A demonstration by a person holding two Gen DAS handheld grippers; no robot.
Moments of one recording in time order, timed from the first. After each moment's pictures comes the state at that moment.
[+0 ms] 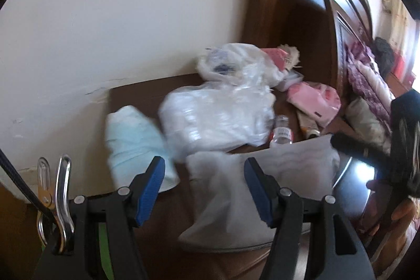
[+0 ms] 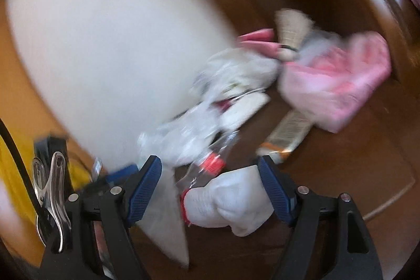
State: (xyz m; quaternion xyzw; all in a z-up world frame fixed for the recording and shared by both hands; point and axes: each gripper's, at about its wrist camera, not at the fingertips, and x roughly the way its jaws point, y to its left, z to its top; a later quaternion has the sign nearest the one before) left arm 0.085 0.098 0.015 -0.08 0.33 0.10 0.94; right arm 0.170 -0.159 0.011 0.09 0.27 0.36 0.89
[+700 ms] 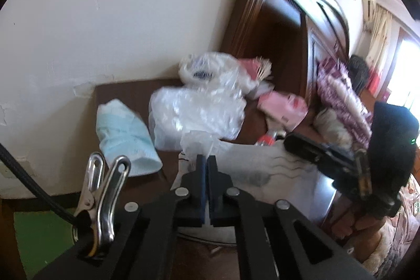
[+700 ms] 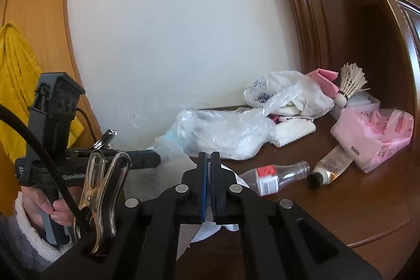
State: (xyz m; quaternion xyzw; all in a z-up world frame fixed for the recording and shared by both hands) left arm 0.050 0.101 0.023 -0.13 0.28 0.01 0.95; right arm 0.113 -0.105 0.023 -0.05 0.18 0.39 0.90
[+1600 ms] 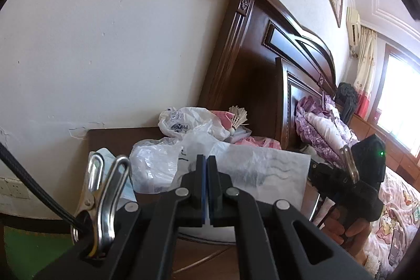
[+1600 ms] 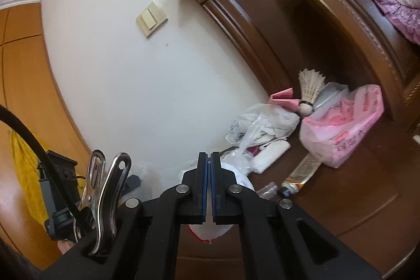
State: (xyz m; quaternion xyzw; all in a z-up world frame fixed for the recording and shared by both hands) left arm 0.032 0.077 0.069 -0.14 0.18 0.00 0.97; right arm 0.119 -0.194 0.043 0.17 0.13 0.39 0.90
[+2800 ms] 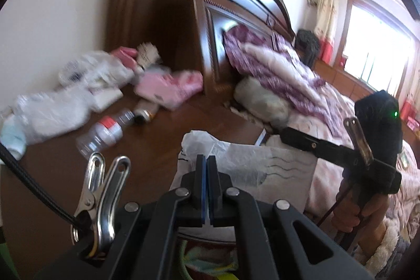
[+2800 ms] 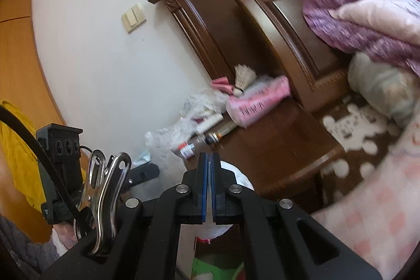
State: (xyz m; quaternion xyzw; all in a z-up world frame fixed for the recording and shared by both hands) left arm 0.045 -0.092 0.010 -0.06 0.28 -0.13 0.95; right arm 0.035 -0.313 0.013 0.12 0.17 0.31 0.93
